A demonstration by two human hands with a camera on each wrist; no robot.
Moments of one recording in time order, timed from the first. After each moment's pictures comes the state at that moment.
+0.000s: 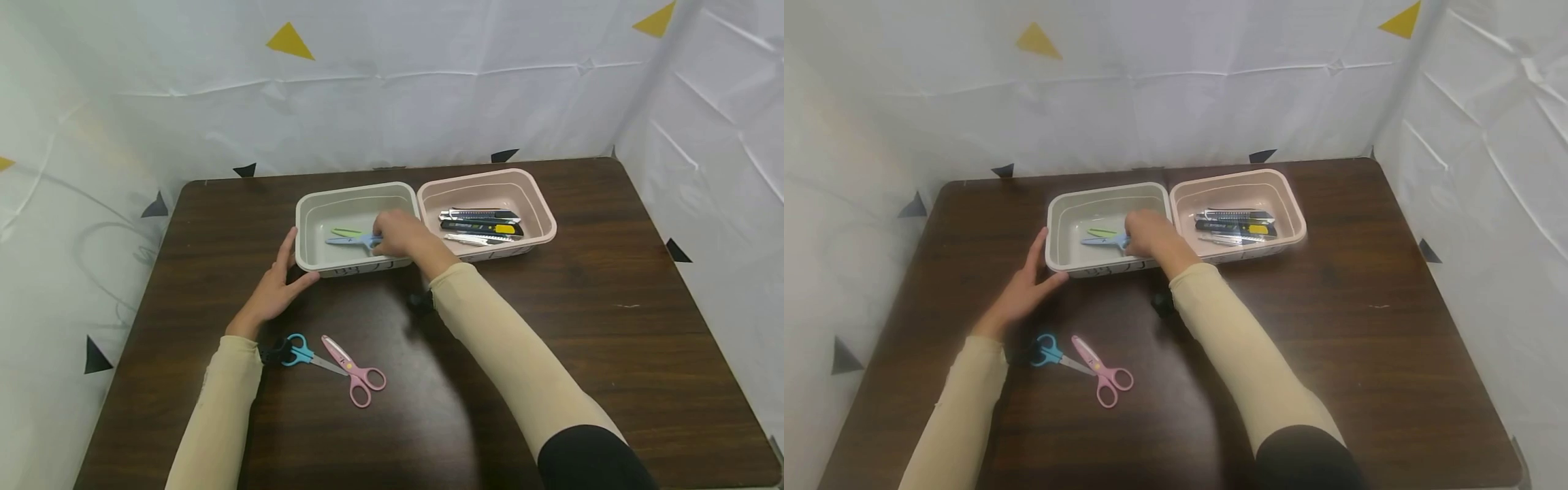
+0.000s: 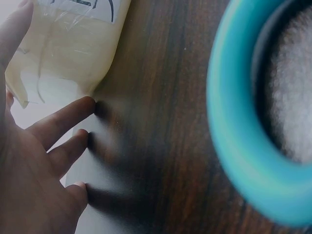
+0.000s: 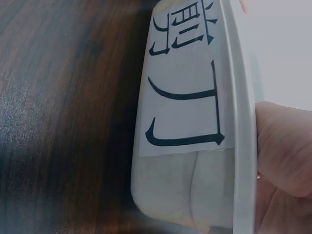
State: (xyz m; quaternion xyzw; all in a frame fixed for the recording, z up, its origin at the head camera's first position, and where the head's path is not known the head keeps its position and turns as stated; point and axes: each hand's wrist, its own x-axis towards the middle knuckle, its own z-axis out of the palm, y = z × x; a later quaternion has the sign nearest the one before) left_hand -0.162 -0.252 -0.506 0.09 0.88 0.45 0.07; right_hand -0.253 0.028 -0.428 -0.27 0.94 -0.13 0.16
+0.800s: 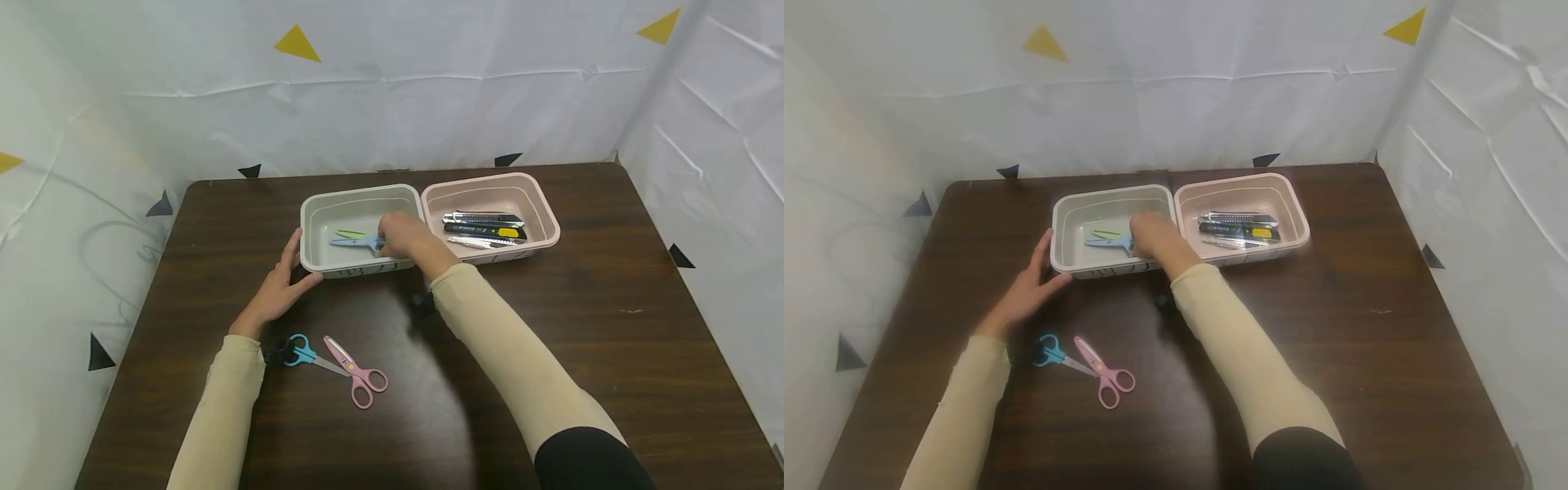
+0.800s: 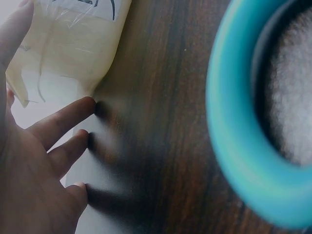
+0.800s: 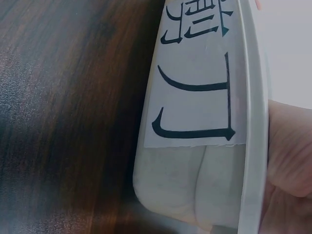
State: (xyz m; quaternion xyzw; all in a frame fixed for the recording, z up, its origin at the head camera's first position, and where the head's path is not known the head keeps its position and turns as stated) left_hand -0.164 -0.249 -0.509 0.08 0.89 0.44 0.08; right_hand -0.258 0.027 -0.434 -0.25 0.95 -0.10 0.17
